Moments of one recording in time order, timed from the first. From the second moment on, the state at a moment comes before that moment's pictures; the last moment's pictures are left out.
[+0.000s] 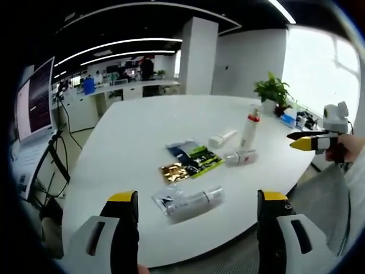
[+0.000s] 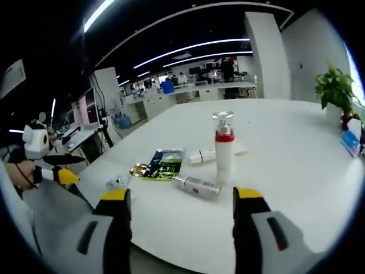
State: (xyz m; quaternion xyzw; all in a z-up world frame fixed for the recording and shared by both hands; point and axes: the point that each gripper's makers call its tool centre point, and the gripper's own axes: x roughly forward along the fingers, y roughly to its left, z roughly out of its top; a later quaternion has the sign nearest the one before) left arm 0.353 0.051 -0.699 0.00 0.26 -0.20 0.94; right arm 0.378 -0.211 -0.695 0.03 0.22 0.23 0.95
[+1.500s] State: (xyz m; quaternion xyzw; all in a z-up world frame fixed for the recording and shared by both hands) left arm 0.420 -0.010 -0.724 0.00 0.35 -0.29 0.89; right arm 0.385 -0.212 -0.701 -0.01 0.21 0.23 0.95
